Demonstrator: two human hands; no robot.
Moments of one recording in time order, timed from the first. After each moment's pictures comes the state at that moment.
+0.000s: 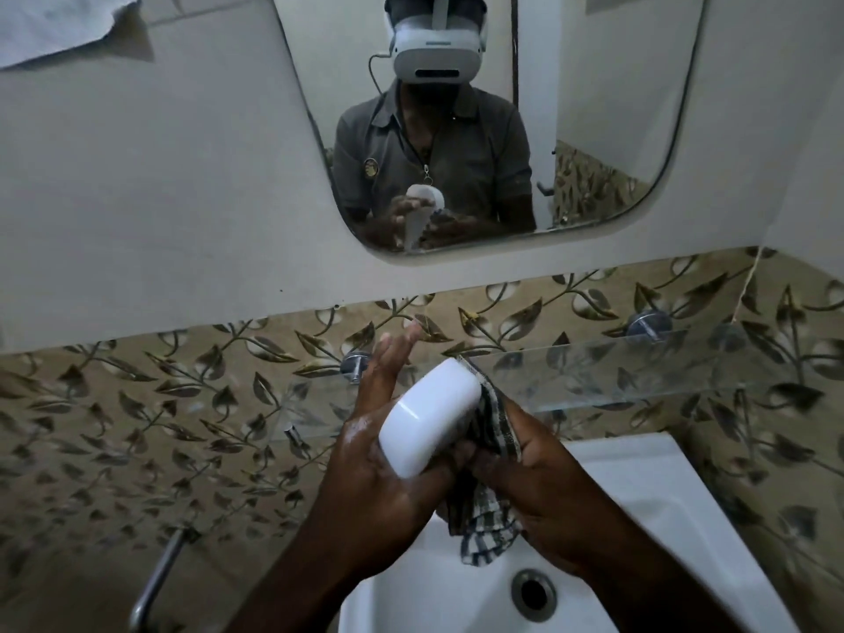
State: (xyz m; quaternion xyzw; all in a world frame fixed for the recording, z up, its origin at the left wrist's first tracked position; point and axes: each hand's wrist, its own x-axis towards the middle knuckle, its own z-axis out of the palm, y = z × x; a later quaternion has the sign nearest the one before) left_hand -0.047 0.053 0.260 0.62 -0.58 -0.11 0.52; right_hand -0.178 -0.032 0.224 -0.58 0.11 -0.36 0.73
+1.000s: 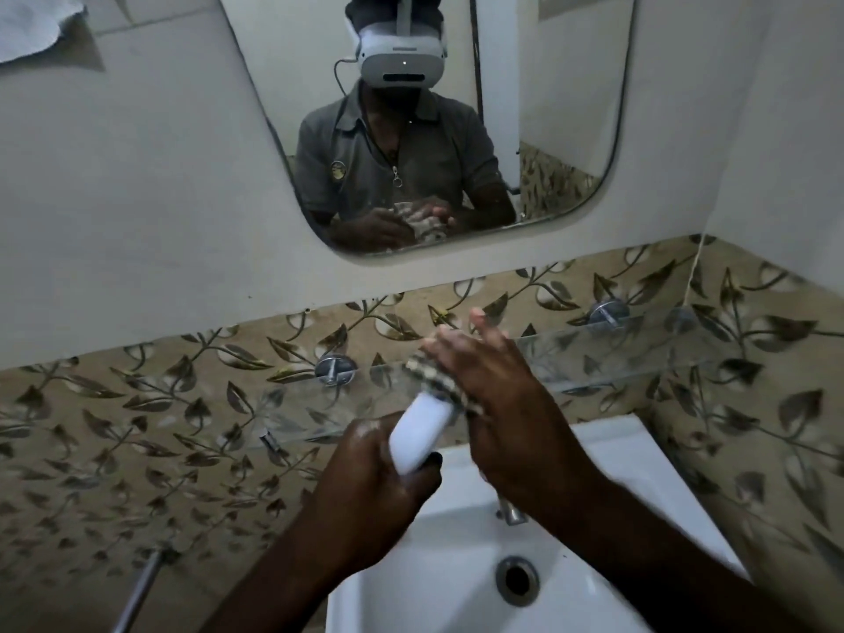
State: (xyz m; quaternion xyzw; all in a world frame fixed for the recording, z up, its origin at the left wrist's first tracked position) left_hand -0.058 0.049 0.255 0.65 -0.60 -0.13 0.44; right_hand -0.184 -0.055 0.241 -0.86 0.25 -0.41 0.15
